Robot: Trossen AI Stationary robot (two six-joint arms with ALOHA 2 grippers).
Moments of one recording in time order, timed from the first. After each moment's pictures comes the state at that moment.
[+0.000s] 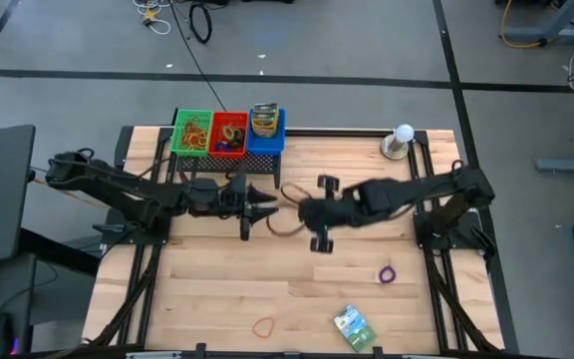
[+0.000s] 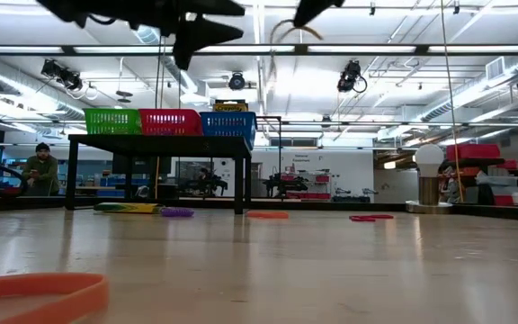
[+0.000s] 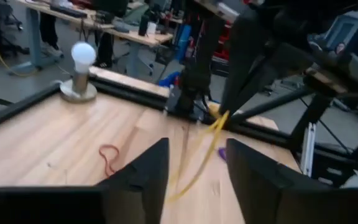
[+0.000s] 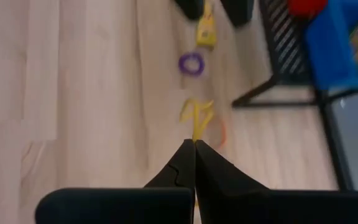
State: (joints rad) left arm -0.13 1.21 0.65 0.47 -0.26 -0.26; right arm 0.24 1.73 1.77 -1.09 0.36 0.18
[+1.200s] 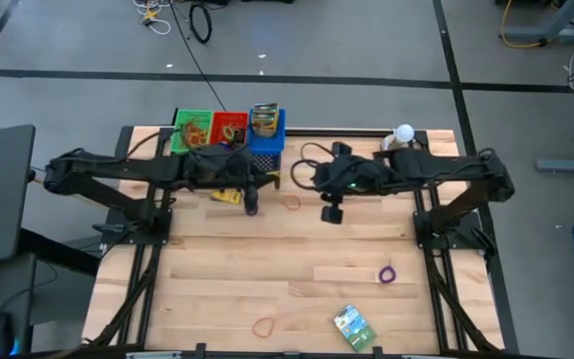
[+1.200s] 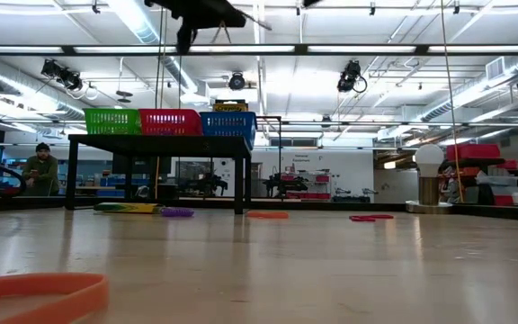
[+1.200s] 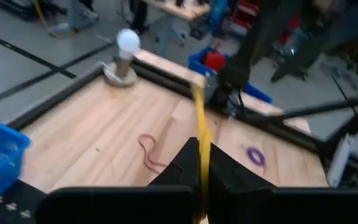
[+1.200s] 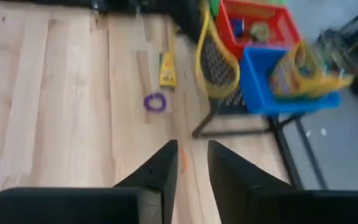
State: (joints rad) left arm 0.03 1.20 0.98 -0.06 -0.20 -0.33; right arm 0.10 1.56 1.74 -0.98 0.34 0.01
